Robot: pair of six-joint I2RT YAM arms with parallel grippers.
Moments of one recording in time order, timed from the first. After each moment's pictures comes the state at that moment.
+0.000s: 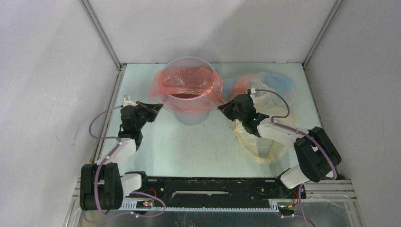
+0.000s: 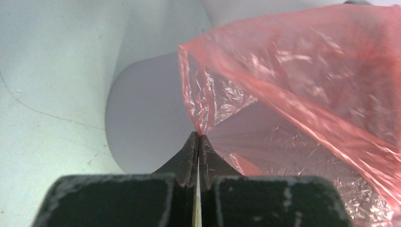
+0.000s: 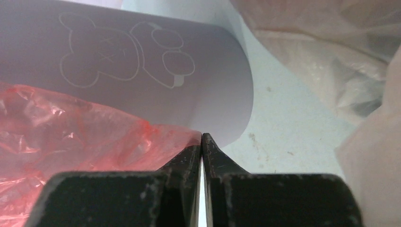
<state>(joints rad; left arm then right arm) 0.04 1.13 0.43 0.43 0.29 -1.13 0.61 1.50 0.82 0.18 0.12 1.31</state>
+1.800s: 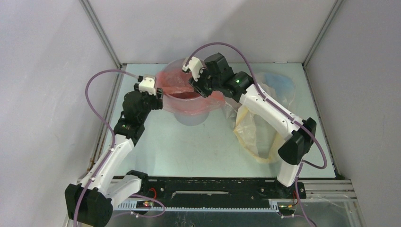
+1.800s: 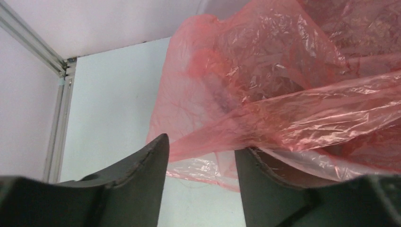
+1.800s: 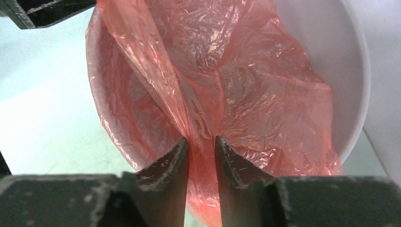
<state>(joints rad) -0.24 0.97 0.78 0.00 -0.07 0.10 0.78 1.80 1.89 -0.66 -0.16 -0.32</state>
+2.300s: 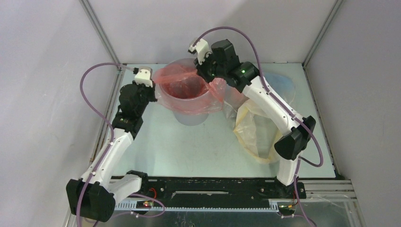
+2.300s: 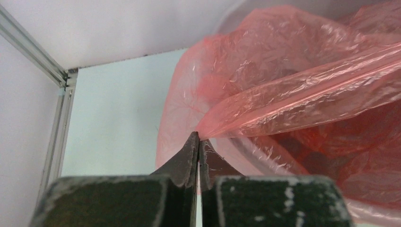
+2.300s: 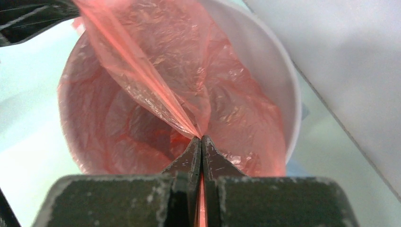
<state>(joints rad) -0.20 1.04 0.85 0.04 -0.02 0.08 0.71 1.84 2.04 -0.65 -0.15 -0.24</state>
